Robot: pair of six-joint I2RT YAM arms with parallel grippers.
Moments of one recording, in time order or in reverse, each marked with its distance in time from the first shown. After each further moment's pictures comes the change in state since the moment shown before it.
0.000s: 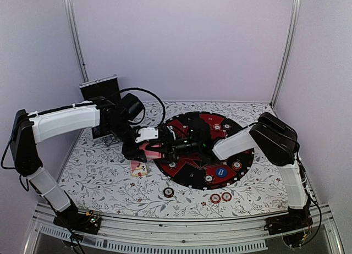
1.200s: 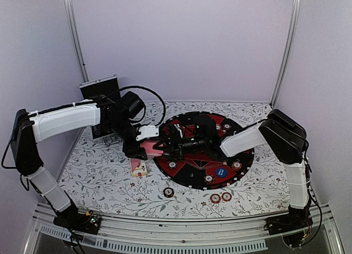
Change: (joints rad) left arm 0.006 0.009 0.027 -0.005 -0.016 -0.010; right arm -0.037 -0.086 -0.075 -0.097 0.011 -0.059
